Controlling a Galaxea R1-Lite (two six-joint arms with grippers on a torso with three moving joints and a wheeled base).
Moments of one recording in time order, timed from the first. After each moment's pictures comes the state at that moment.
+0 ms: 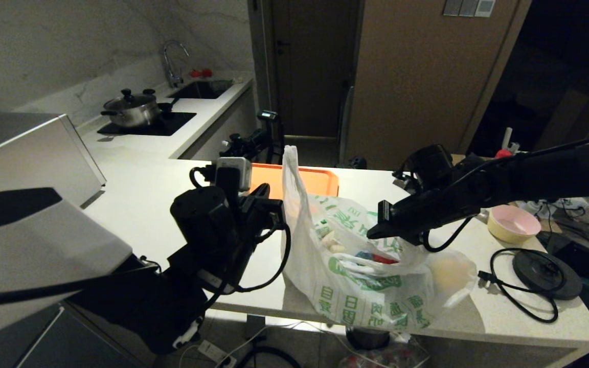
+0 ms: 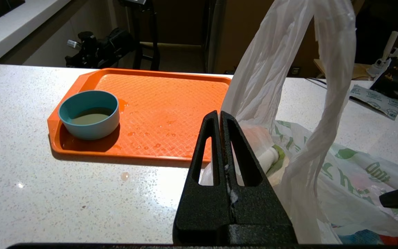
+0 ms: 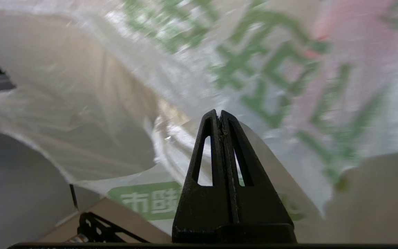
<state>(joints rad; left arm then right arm) -0.66 2.03 -0.83 -1.36 0.44 0.05 0.32 2.13 -1.57 0.31 0.39 0.55</state>
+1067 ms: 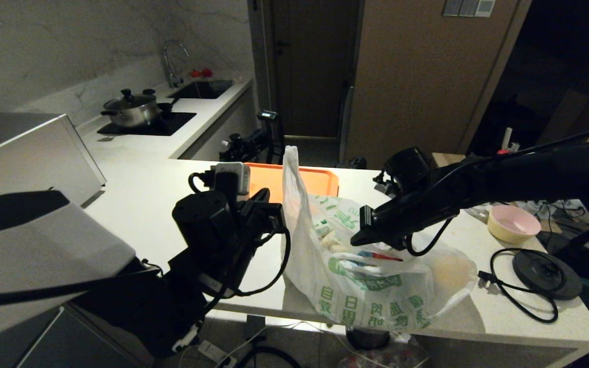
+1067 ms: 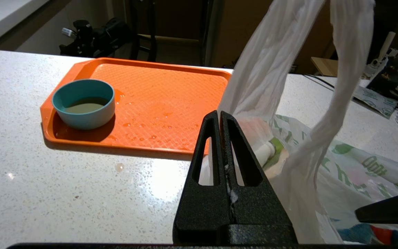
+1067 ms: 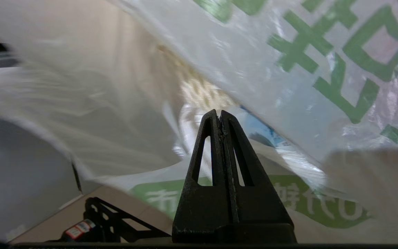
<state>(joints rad) -0.66 2.03 -0.82 -1.36 0.44 0.01 0.39 2.17 -1.64 0.37 0.39 0.58</state>
